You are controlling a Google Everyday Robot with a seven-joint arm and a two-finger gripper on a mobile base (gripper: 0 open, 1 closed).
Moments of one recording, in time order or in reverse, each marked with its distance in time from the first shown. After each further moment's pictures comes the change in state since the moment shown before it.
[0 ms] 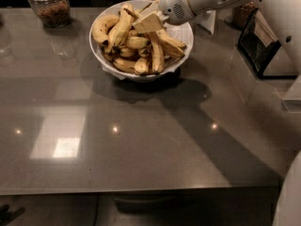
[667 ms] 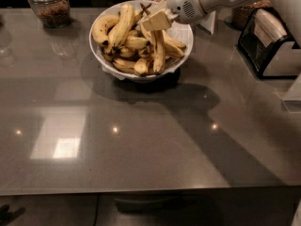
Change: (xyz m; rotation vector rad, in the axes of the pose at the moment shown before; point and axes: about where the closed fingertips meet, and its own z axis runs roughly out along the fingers) arm 0.003 0.008 -0.025 0.014 0.009 0.014
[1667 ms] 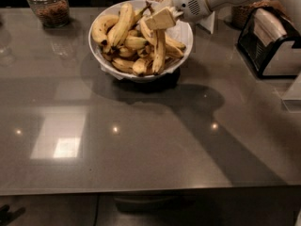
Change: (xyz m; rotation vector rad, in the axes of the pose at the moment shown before) arm 0.000 0.006 -0.012 -0.023 -0.004 0.037
